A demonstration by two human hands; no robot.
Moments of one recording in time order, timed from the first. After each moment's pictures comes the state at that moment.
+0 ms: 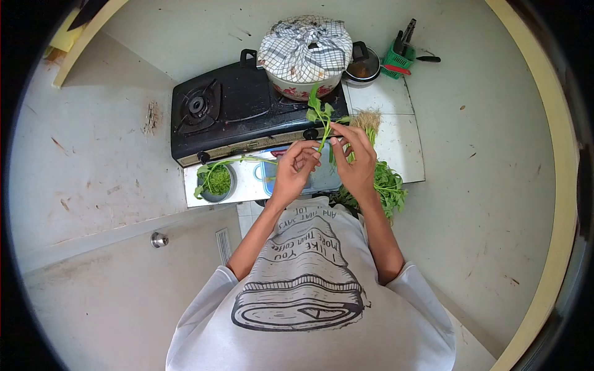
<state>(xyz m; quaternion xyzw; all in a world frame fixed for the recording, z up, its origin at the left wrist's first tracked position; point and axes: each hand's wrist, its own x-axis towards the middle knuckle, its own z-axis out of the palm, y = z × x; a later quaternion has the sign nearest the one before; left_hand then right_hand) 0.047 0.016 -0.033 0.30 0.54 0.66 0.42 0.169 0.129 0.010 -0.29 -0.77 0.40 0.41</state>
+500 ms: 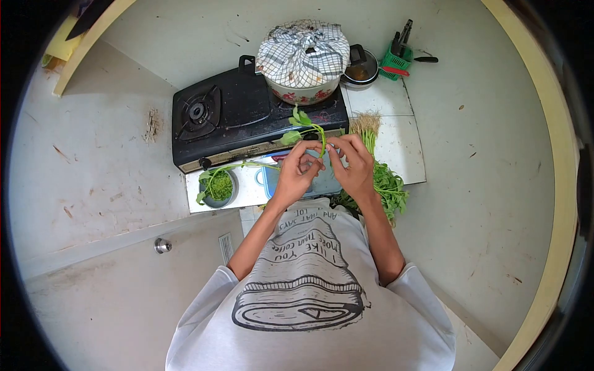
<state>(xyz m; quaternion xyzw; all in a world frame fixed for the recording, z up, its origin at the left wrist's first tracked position) 0.041 0.024 -0.018 0.33 0.55 0.62 0.45 0.172 0.134 -0.005 -0.24 -0.82 0.33 0.41</state>
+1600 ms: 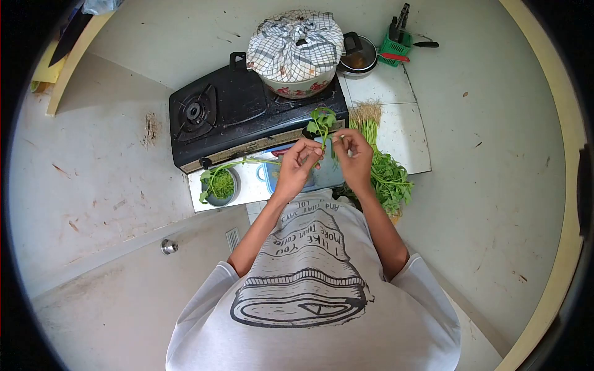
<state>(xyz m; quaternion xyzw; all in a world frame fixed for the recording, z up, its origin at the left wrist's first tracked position) 0.039 0.035 -0.047 0.29 0.54 0.62 0.48 0.171 0.143 -0.058 -0.34 -0.65 0.54 0.42</state>
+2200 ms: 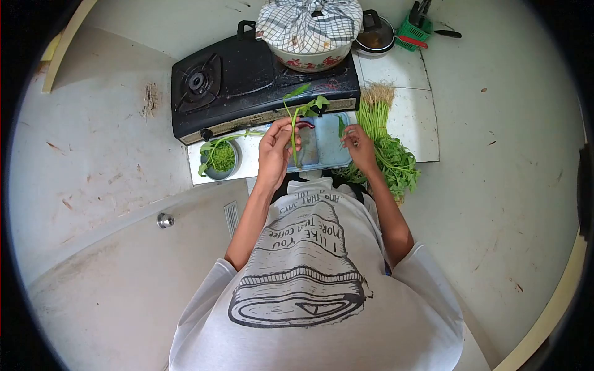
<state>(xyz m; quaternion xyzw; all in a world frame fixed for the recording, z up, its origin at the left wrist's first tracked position) 0.018 -0.006 -0.047 0.11 0.51 0.71 0.47 0.207 0.155 -0.205 -0.36 -0.69 0.59 0.22</state>
